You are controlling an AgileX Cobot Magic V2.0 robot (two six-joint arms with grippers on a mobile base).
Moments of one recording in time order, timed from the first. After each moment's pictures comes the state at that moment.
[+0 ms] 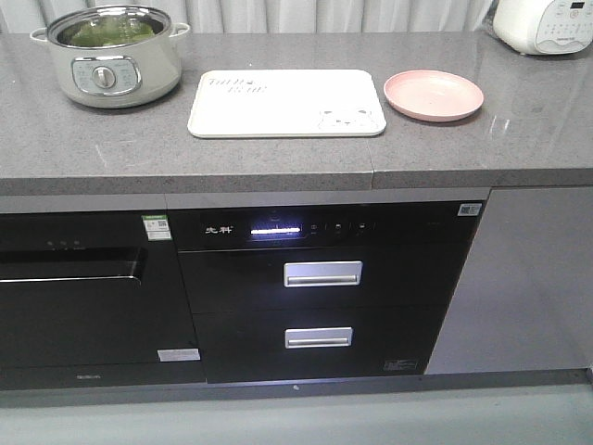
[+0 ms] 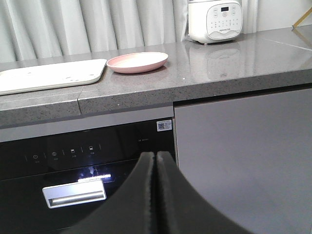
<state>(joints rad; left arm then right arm) -0.09 -0.01 0.03 -0.07 0.10 -0.01 -0.07 -0.01 0.03 -0.14 0.14 0.24</state>
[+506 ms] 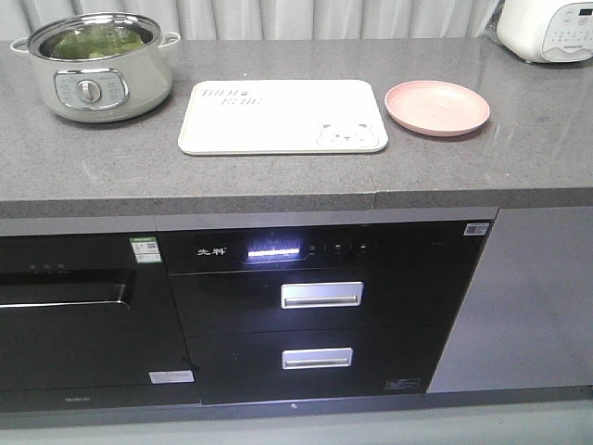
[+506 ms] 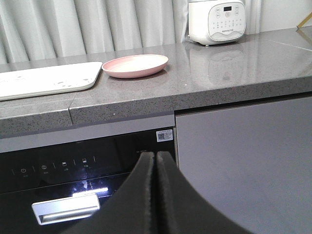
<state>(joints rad) -0.09 -0.01 0.03 -0.07 0.10 -0.01 -0.07 -0.01 0.03 -0.14 0.14 0.24</state>
